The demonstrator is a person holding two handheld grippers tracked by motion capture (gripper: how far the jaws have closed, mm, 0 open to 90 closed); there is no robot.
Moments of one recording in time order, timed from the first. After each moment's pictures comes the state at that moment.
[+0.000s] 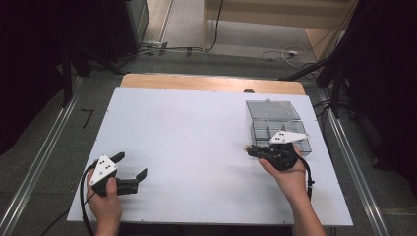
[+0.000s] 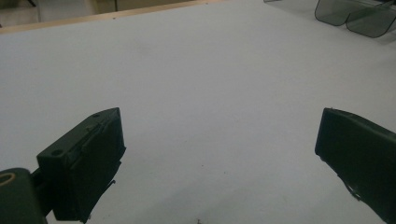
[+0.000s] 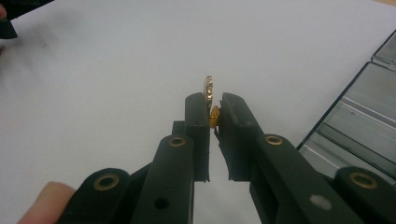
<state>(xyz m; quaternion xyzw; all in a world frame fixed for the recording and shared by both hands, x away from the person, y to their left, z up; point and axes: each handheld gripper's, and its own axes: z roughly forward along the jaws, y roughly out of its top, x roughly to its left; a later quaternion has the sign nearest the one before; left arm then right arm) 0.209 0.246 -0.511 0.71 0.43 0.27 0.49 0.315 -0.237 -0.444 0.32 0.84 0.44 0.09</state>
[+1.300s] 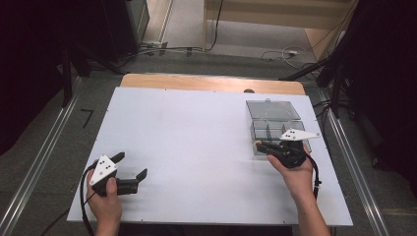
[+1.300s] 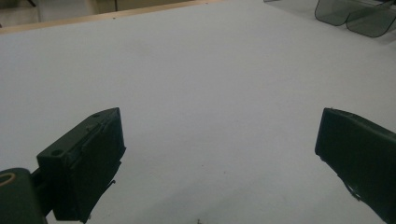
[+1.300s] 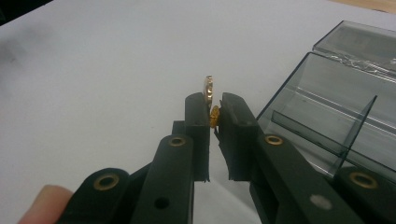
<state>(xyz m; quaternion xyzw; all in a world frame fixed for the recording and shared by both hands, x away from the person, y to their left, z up) 0.209 0.247 -0.511 0.71 0.43 0.27 0.49 0.323 -0.260 -0.446 0.36 0.81 0.44 0.11</state>
